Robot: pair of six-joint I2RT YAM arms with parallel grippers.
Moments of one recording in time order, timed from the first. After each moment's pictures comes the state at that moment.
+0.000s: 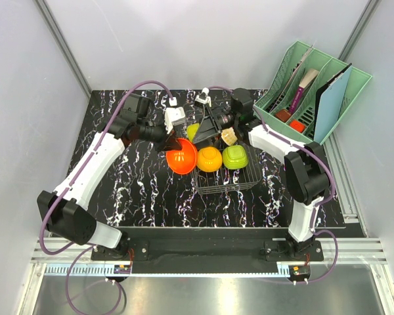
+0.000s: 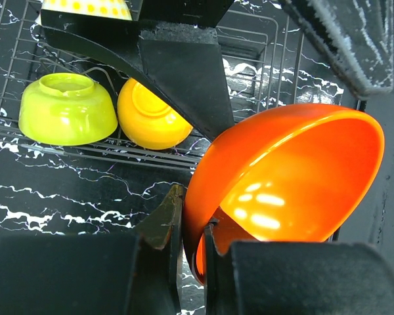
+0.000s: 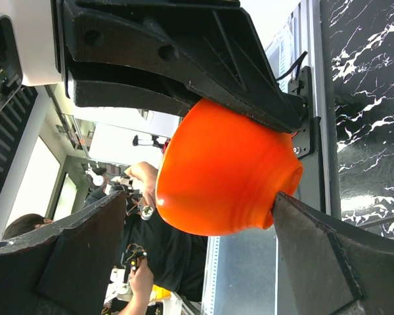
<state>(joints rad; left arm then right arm) -0.37 1.43 1.43 -0.85 0.76 0.59 0.49 1.90 1.40 0.48 -1.48 1.20</state>
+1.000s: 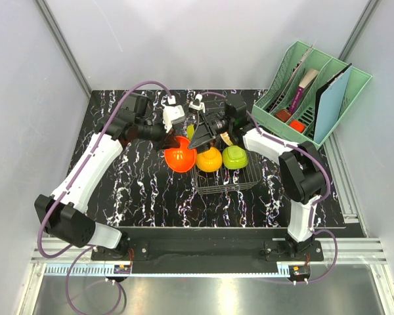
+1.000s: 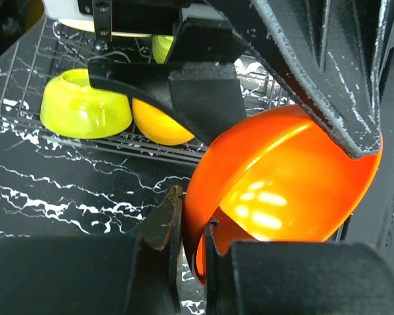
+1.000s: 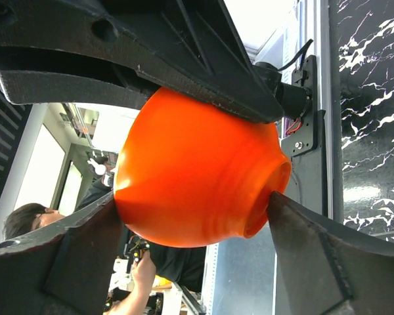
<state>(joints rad) -0.38 1.41 1.45 -0.86 0.71 0.58 0.54 1.93 1.38 0.54 -1.49 1.21</state>
